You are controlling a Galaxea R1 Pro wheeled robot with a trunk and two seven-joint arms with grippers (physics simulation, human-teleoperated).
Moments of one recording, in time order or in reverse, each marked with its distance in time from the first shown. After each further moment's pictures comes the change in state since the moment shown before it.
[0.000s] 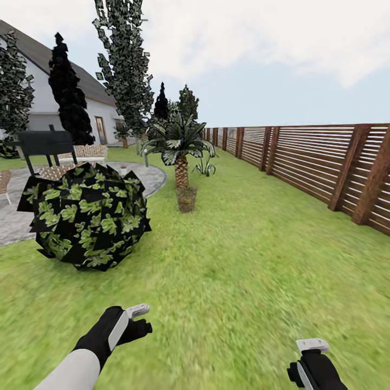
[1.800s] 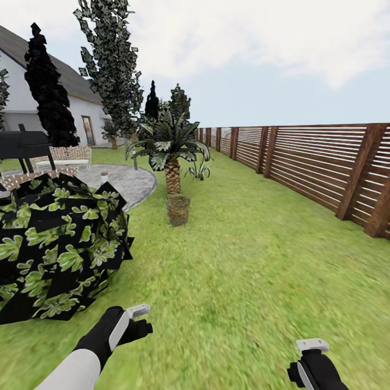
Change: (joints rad) left arm 0.000 -0.003 -0.003 0.002 -0.003 0.000 0.000; right arm 0.000 -0.002 0.000 0.000 -0.006 0.000 0.000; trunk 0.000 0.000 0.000
